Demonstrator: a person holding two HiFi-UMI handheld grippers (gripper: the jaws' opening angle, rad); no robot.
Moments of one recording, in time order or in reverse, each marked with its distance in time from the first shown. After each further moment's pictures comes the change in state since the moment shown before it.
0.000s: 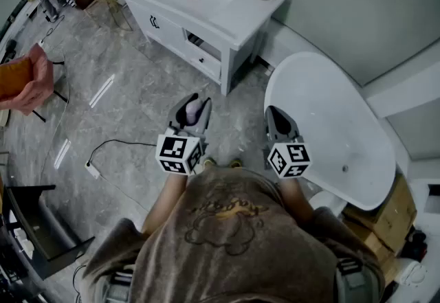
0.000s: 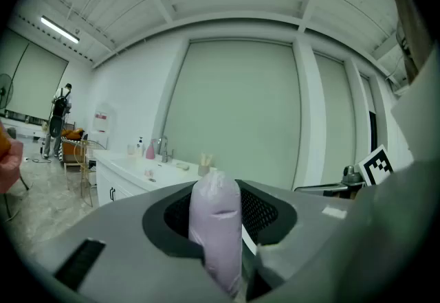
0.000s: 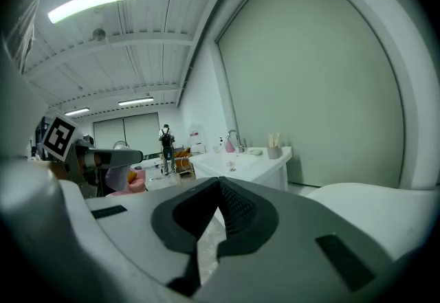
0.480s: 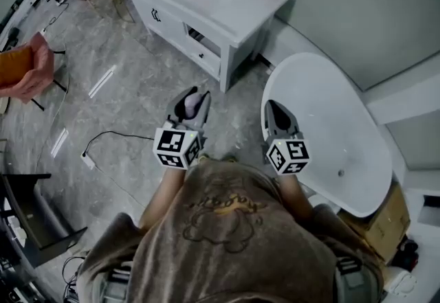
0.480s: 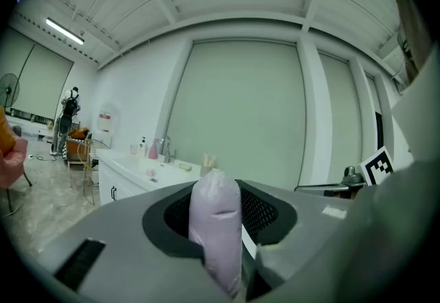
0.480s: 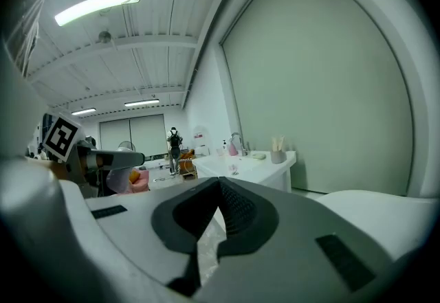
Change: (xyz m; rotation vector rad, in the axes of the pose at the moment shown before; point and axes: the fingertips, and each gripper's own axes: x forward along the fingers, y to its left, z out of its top) left arm 0.026 -0.004 -0.001 -0.030 -0.015 0.036; right arm 0.019 -0.023 0.010 -0.024 -0.028 0.044
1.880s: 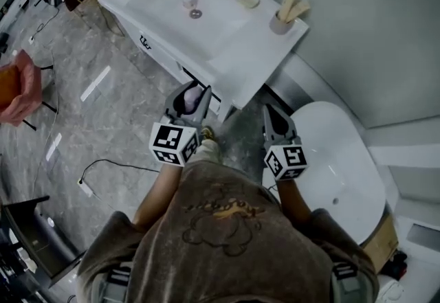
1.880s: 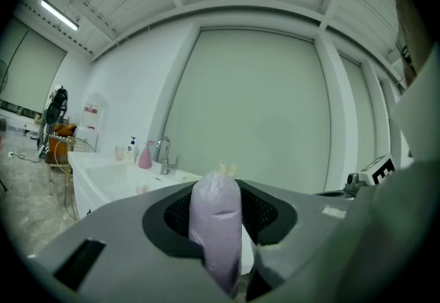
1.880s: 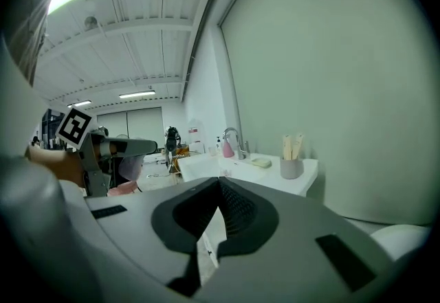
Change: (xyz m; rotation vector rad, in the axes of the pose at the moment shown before) left arm 0.282 0.173 0.056 -0.014 -0.006 -0.054; right arm 0.296 -0.095 0.041 -0.041 0.053 0.013
